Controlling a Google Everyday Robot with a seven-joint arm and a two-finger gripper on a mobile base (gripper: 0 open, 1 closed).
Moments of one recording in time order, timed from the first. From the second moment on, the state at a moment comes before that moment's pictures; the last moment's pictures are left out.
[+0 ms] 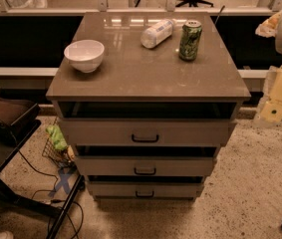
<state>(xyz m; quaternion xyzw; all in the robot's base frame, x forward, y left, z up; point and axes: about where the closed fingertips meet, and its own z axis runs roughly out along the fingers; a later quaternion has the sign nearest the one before) 0.439 -0.213 0.990 -0.60 0.78 -0.05 0.18</state>
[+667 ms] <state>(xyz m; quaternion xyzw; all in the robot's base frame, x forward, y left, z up) 0.454 -0.219 0.991 -0.58 0.78 -0.06 0.22</state>
